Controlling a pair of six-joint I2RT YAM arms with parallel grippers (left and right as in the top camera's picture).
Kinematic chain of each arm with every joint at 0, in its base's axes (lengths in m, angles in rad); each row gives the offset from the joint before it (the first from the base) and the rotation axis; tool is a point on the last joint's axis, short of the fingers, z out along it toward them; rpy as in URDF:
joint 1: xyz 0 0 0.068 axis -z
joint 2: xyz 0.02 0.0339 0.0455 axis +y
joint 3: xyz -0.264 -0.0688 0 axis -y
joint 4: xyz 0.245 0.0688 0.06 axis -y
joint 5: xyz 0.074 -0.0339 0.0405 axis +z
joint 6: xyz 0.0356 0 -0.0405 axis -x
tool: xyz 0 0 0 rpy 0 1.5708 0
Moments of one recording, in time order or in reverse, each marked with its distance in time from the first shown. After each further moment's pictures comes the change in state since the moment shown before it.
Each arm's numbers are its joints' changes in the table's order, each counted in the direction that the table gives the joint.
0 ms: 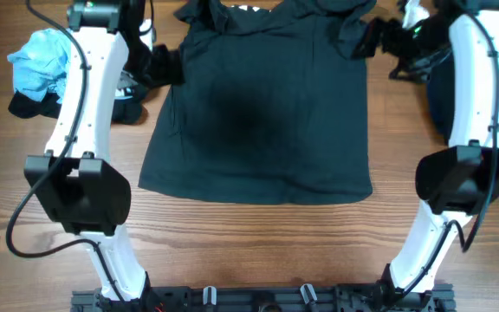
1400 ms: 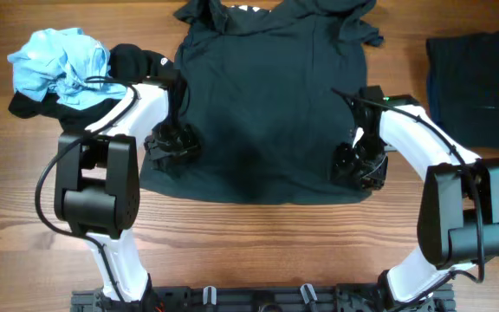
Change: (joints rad) left arm 0.089 -0.008 -0.693 0.368 0.019 0.219; right arm -0.178 -0.337 -1.203 0.537 -0.221 -0.233
